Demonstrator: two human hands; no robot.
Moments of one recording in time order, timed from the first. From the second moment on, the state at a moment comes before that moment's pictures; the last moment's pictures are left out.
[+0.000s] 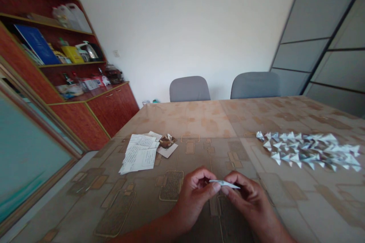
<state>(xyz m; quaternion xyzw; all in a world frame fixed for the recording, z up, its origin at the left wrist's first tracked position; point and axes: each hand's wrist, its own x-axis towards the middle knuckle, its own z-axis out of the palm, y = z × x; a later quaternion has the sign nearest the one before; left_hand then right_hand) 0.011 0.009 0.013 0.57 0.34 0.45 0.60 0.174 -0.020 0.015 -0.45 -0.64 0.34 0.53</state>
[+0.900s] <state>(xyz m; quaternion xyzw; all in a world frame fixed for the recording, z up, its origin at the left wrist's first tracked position) 0.008 0.002 0.019 0.71 0.34 0.49 0.38 0.193 -0.021 0.034 -0.40 -0.79 0.15 0.45</state>
